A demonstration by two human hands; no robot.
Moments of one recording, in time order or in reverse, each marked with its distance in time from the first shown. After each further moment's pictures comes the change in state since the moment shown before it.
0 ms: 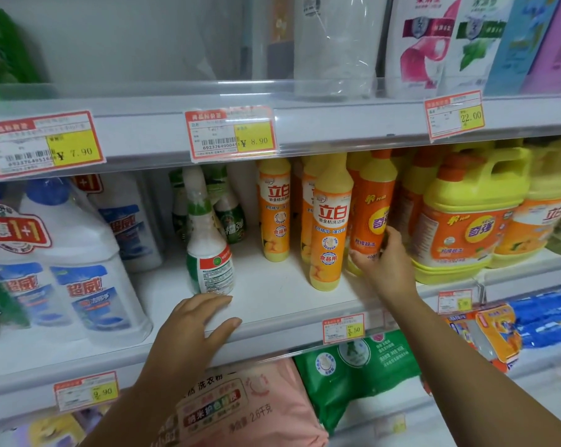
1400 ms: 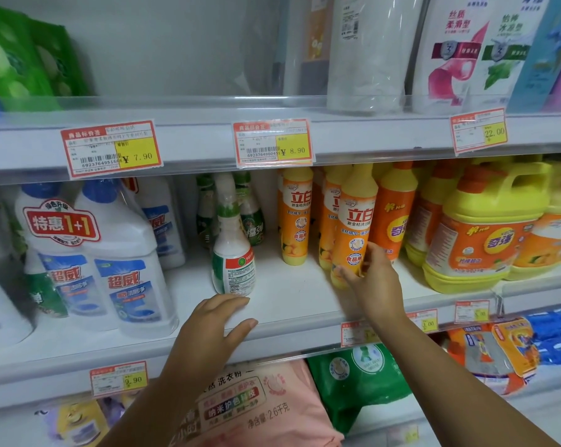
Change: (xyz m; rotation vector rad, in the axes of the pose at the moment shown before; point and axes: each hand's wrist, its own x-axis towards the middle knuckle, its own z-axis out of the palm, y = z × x) left_hand -0.008 -0.002 -0.008 -0.048 -0.009 -0.034; right_hand -0.042 -0.035 0.026 0.033 -0.082 -0.058
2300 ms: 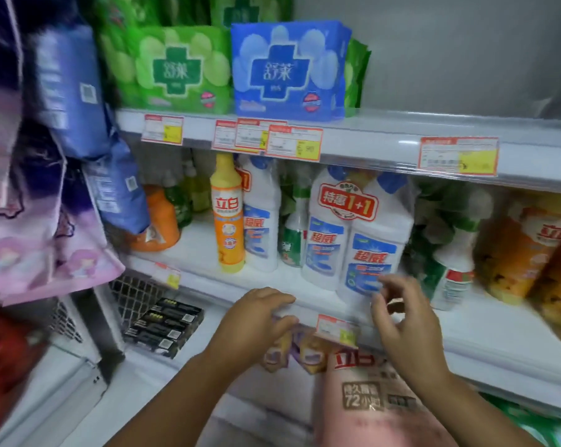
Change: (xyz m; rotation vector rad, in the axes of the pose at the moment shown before) left_hand -0.130 -0.122 -0.166 0.102 0.112 -0.245; right_hand -0.168 -0.153 0.140 0.250 -0.289 -0.617
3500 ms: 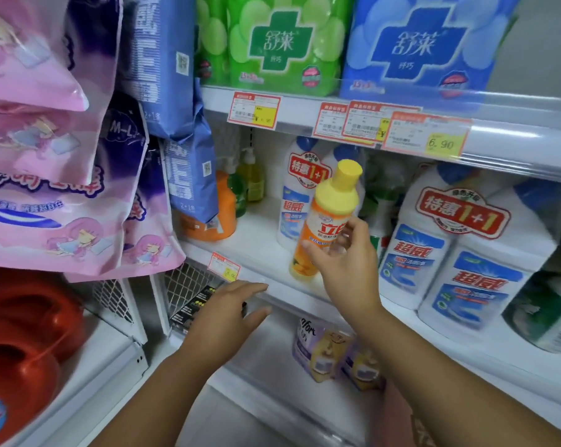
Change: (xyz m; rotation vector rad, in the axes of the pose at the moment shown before) left_hand -0.029 -0.112 -0.061 -0.013 0.152 -0.240; right_hand 0.065 -0.109 0.164 0.332 -0.152 0.245
